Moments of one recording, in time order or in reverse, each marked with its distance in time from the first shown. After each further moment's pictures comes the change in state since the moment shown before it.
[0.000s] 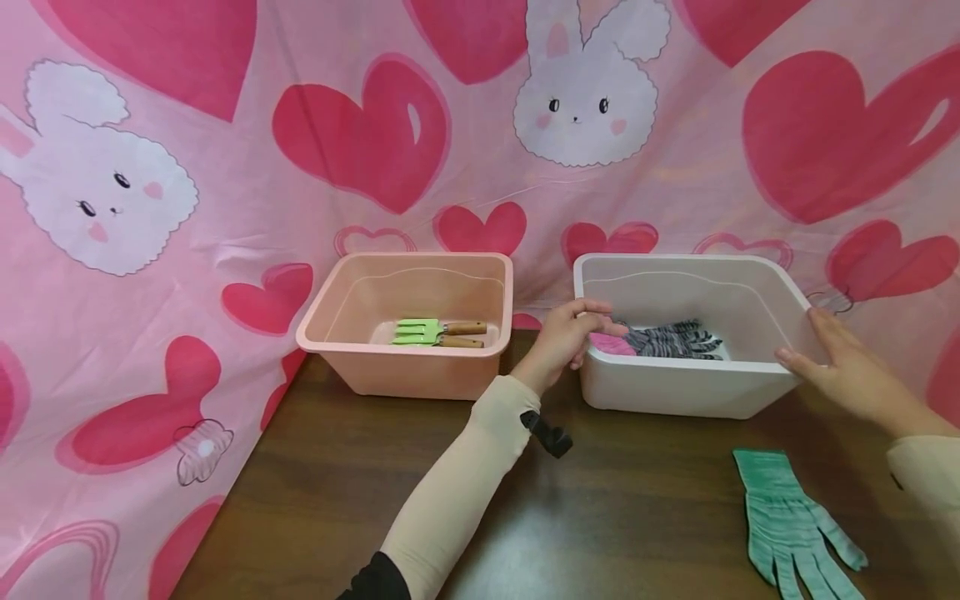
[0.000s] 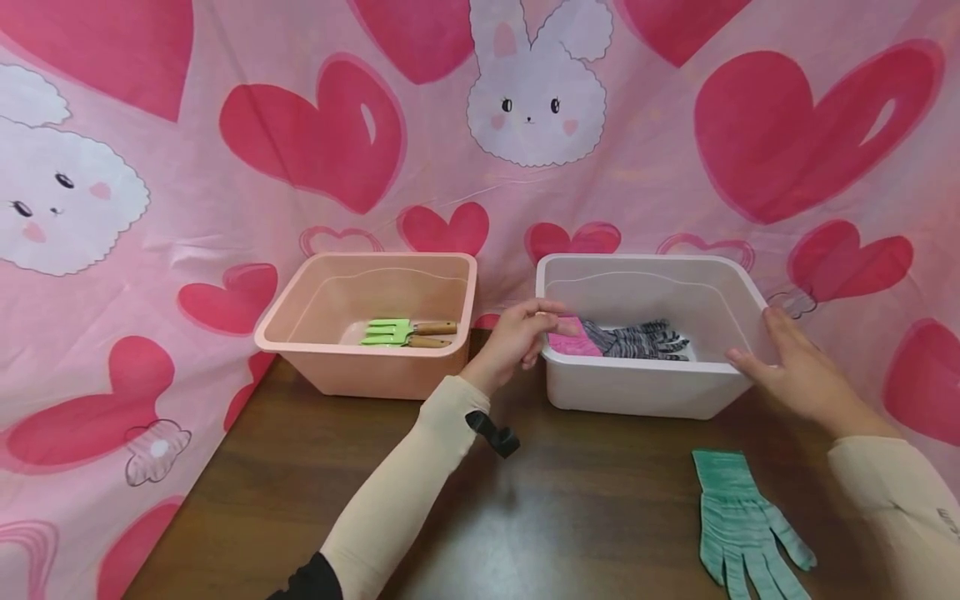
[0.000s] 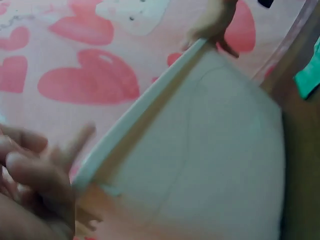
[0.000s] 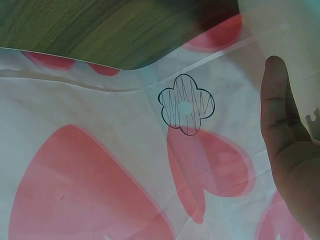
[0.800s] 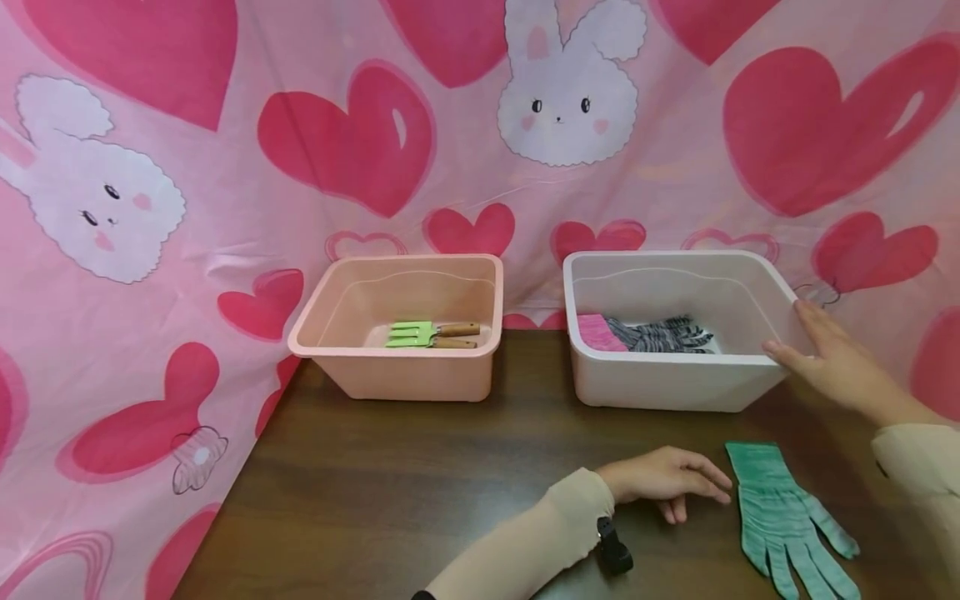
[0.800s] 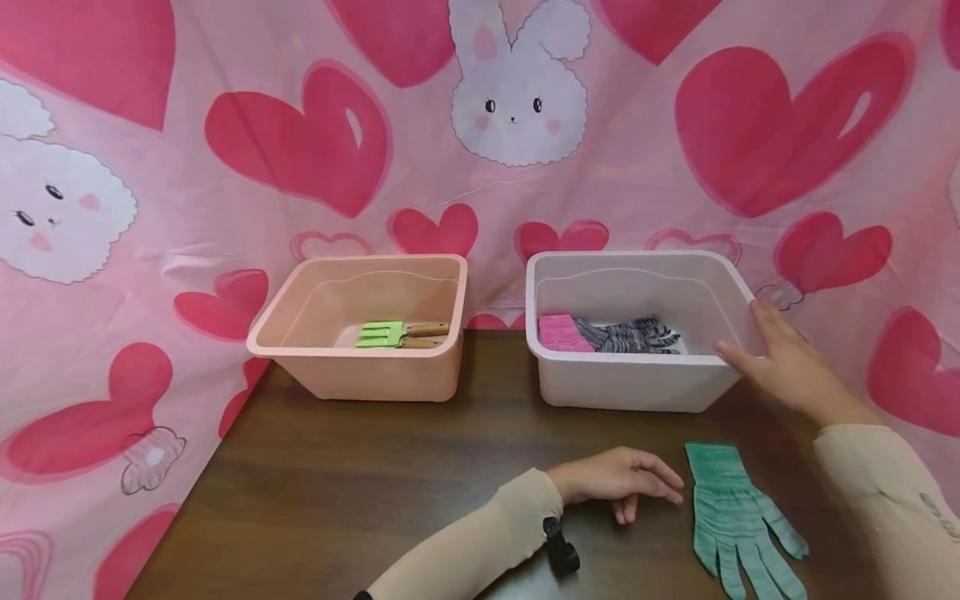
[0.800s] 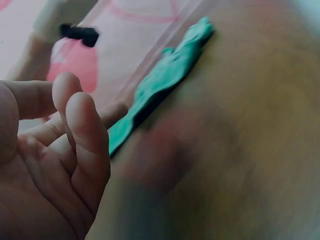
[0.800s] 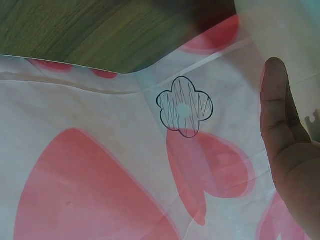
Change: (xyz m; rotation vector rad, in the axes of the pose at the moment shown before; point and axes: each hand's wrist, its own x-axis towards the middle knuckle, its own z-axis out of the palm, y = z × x) left_hand -0.049 -0.129 0.120 0.220 -0.594 -0.392; right_hand -0.003 0.000 -0.004 0.042 -0.030 -0.009
